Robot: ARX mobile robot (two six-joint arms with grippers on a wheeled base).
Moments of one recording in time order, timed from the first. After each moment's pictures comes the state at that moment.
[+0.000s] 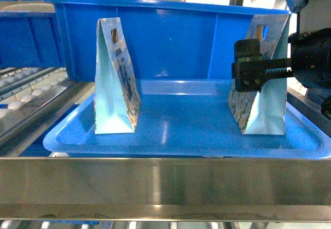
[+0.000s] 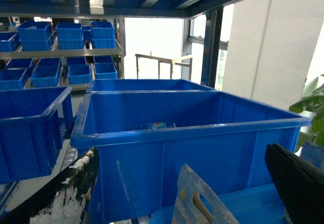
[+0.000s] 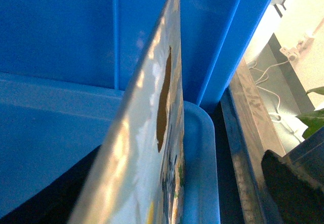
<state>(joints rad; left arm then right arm) -0.13 1.16 0.66 0.63 0.14 -0.05 0.34 1.69 0.85 0.46 0.26 0.06</state>
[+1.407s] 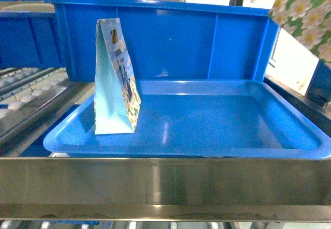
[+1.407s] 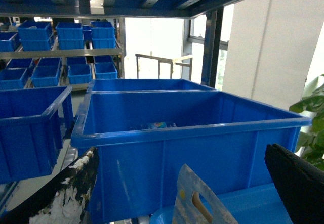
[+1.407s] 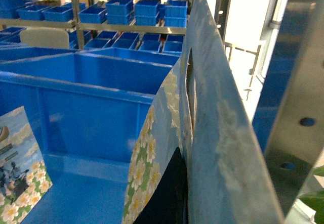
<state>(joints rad) -0.13 1.16 0.66 0.63 0.14 -0.05 0.33 1.09 0.56 0.58 0.19 0.00</state>
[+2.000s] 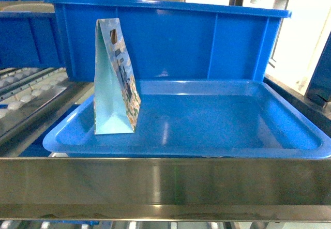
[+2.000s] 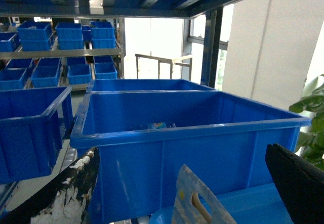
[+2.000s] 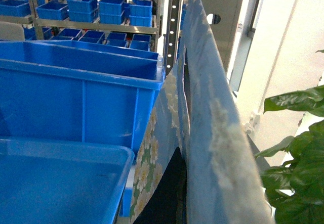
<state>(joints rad) -0.12 1.16 0.66 0.63 0.14 -0.05 0.16 0.84 0.35 0.55 0.16 -0.05</state>
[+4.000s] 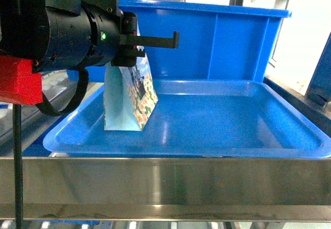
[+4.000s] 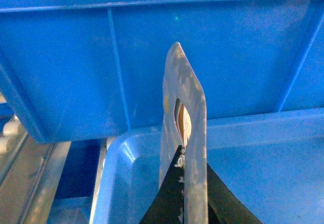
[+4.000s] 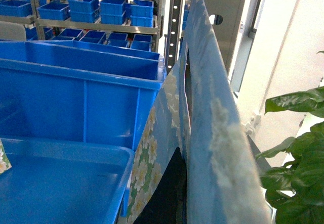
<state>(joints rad) -0.46 1.70 0.91 0.49 -0.35 -0.07 0.16 0.83 0.35 0.55 0.16 -0.05</state>
